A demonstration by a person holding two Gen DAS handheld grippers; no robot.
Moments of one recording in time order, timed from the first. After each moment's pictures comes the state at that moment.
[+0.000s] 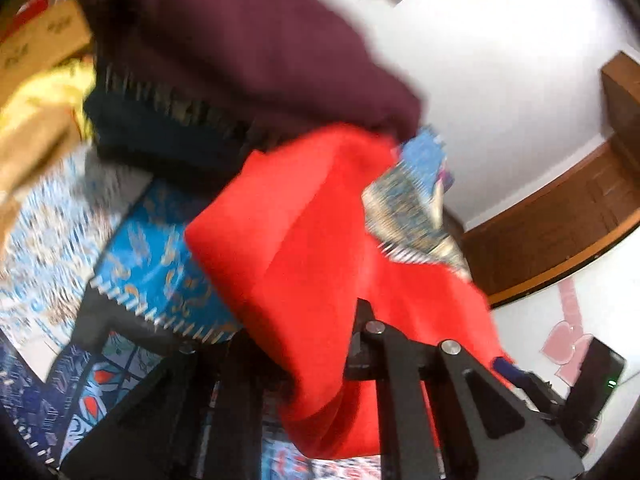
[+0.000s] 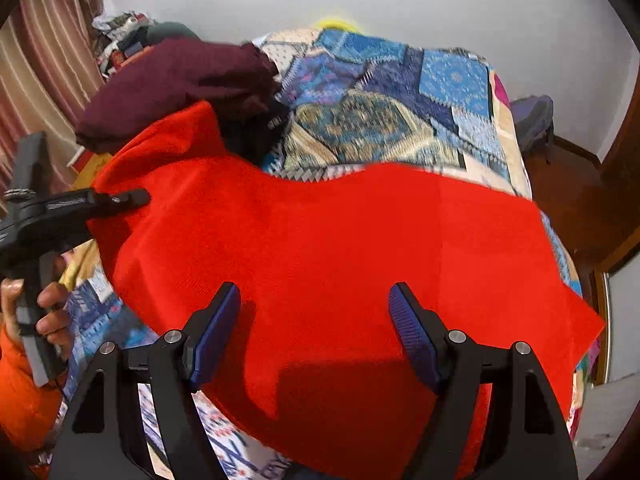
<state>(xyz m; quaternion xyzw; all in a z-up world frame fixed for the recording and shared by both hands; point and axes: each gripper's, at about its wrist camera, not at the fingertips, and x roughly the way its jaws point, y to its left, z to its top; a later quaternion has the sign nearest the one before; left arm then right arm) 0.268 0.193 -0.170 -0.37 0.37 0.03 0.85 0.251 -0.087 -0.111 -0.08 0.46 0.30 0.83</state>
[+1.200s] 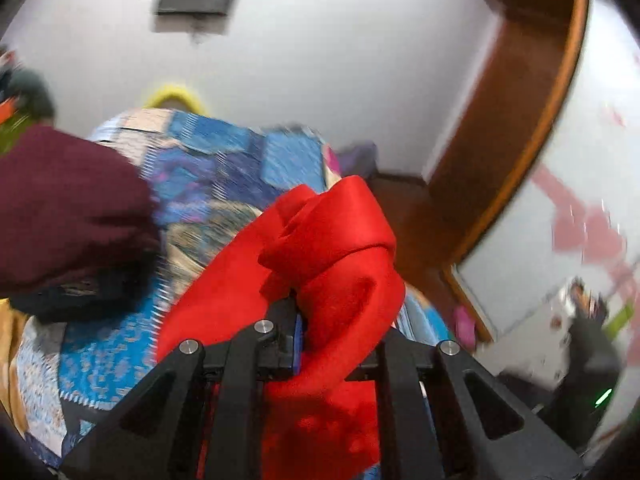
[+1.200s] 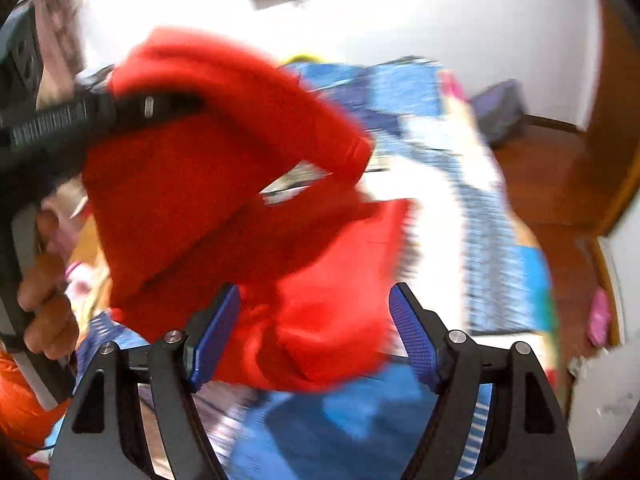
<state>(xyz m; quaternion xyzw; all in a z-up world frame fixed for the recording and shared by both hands) 0.336 -0.018 -0.063 -0.12 0.35 -0.09 0.92 0.238 -0.189 -0.077 -0.01 0.45 0.25 0.86</state>
